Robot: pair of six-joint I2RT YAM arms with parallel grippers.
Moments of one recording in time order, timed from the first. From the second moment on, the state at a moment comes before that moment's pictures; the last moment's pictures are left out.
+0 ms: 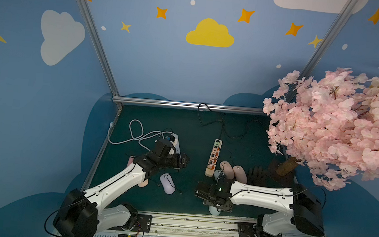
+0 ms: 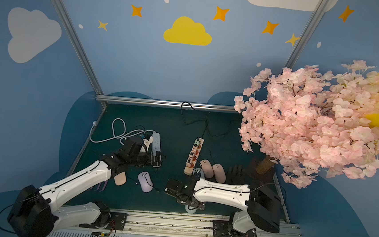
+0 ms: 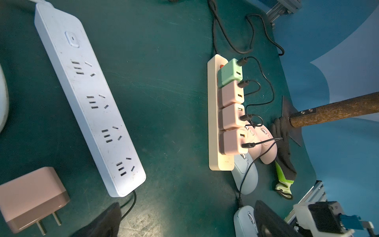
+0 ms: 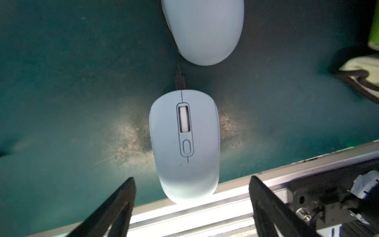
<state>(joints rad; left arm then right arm) -0.56 1.17 0.75 -0.32 0.20 -0.58 1.32 1.49 0.94 -1.05 0.22 1.49</state>
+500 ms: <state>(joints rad) -0.56 1.15 0.75 -0.33 0.18 -0.58 1.25 1.49 0.83 -0.90 0.15 1.47</state>
